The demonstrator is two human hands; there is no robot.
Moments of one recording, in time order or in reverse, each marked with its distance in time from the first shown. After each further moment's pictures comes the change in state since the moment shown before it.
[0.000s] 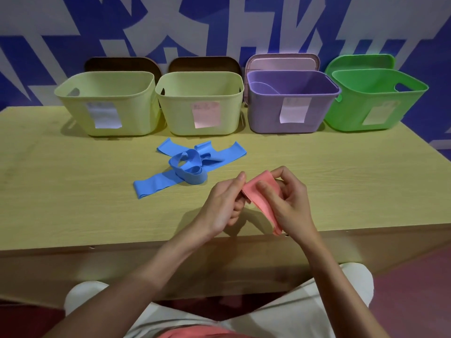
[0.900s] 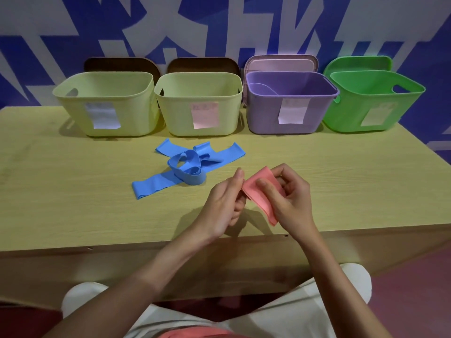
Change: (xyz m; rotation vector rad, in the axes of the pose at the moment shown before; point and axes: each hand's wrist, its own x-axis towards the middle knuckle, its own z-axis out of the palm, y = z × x) left_hand -0.004 0.002 0.004 0.022 0.007 0.086; right_hand 0.005 -0.006 0.000 0.012 0.011 -0.072
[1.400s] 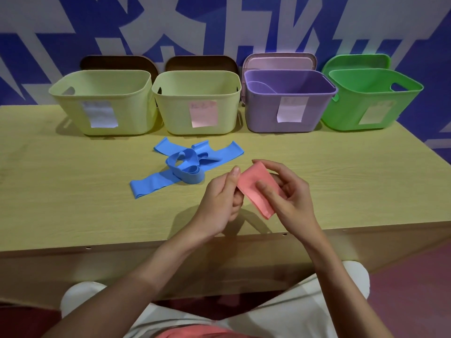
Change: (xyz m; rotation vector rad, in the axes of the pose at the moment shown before) left_hand 0.003 0.000 0.002 -0.032 0.063 0.038; right_hand -0.004 -0.002 -0.006 0.031 -0.080 -0.004
